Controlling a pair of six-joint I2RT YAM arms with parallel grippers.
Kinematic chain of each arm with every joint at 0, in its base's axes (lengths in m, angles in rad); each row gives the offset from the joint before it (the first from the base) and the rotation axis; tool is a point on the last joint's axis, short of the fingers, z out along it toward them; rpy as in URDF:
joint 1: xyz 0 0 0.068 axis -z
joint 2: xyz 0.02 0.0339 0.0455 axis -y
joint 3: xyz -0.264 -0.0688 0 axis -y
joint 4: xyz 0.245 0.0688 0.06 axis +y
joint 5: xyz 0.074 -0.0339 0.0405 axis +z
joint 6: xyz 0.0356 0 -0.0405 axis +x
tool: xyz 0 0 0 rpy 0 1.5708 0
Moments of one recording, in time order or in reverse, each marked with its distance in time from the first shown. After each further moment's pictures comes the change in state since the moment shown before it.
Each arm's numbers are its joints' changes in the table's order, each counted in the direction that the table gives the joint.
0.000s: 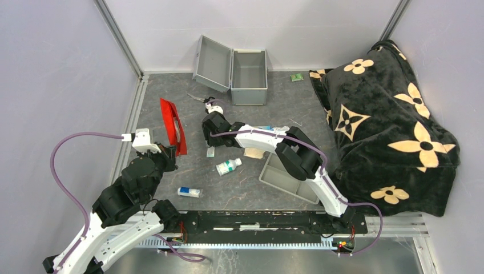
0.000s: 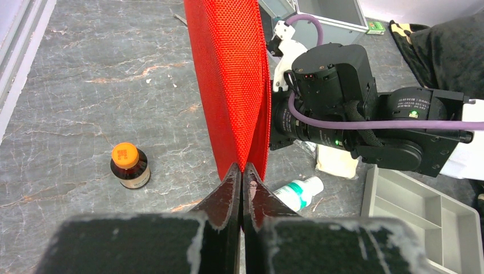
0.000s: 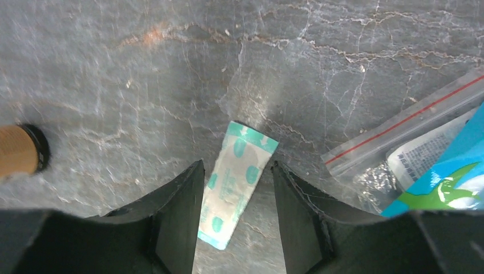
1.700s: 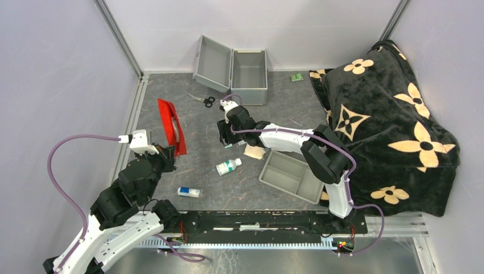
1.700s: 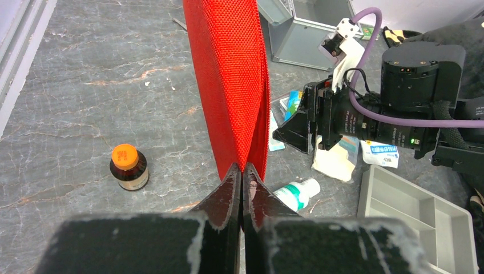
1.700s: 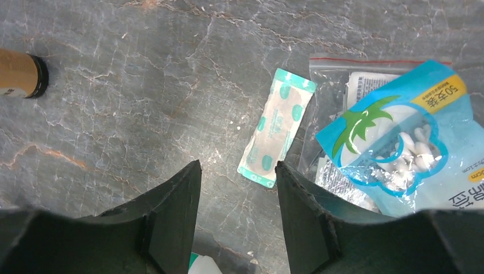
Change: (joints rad) left arm 0.000 0.024 0.000 0.000 -0.001 0.000; right arm 0.101 0.302 -0.380 -0.191 0.177 -0.283
